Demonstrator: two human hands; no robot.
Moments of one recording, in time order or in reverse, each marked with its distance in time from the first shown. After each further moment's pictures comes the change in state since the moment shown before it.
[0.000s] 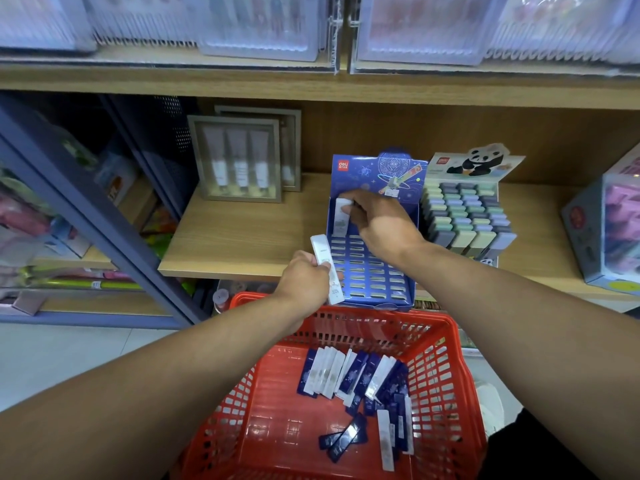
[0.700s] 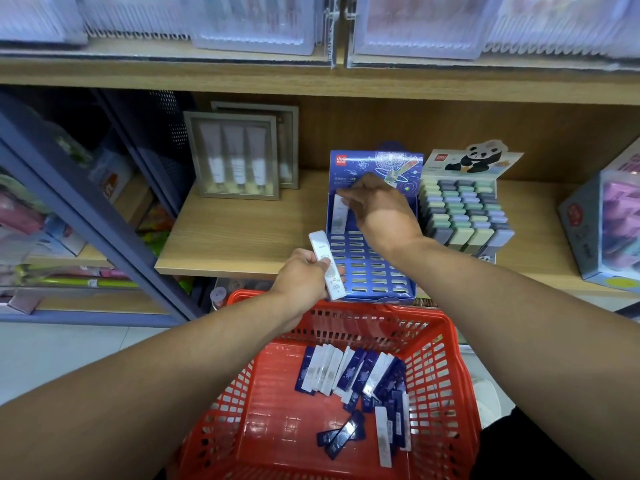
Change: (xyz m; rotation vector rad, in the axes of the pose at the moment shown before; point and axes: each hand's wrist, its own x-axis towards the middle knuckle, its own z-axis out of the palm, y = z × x) left_hand 0.001 0.000 0.001 -0.127 -0.056 -0.026; right_hand 0.009 -0.001 -0.002 -0.165 0.101 -0.008
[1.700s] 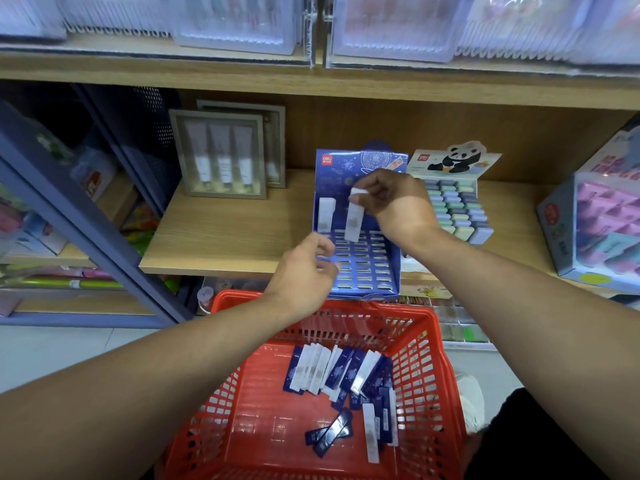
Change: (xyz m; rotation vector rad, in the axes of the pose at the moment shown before) left_hand -0.022 0.011 0.004 0.611 -0.044 0.441; right_hand -0.009 0.020 -0.028 0.413 0.117 0.158
